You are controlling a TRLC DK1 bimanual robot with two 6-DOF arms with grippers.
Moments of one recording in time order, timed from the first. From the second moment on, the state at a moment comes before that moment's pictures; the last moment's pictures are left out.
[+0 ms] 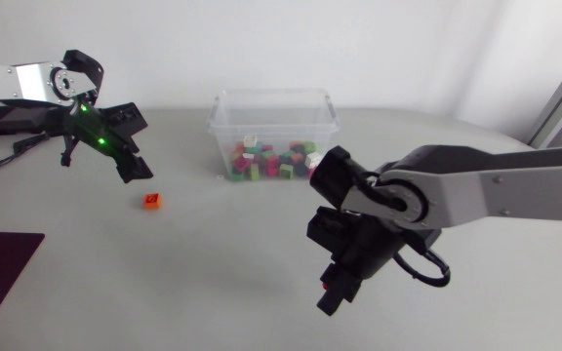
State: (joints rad) left arm 0.07 1.97 1.51 -0.69 0.17 1.03; right arm 0.70 1.60 0.95 -0.77 -0.07 -0.19
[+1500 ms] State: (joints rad) left arm 0.10 2.26 1.66 -0.89 0.21 1.39; right arm 0.50 1.43 1.26 -0.61 -0.28 -0.26
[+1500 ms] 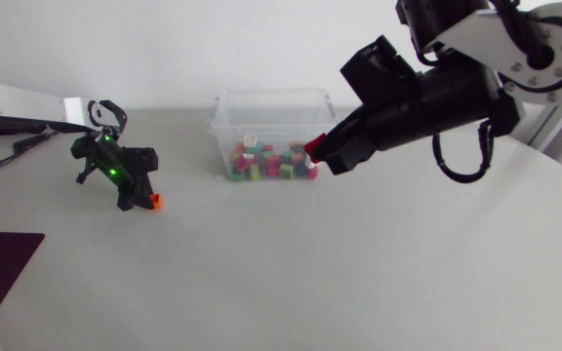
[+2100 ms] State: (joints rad) left arm 0.04 1.98 1.58 -0.99 0.36 1.34; right arm 0.32 1.69 1.31 -0.24 -0.35 -0.18
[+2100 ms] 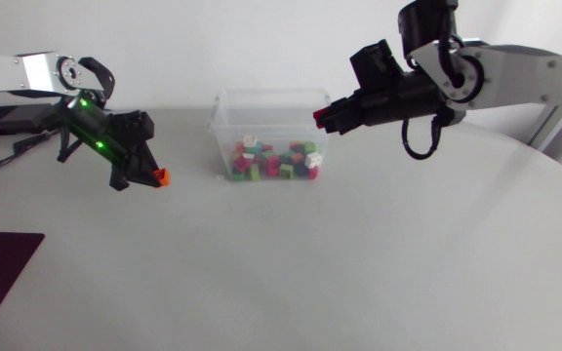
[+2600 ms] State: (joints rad) left arm -0.14 1.75 1.50 -0.93 0.45 1.07; right arm 0.33 1.89 1.43 -0.02 -0.29 -0.13
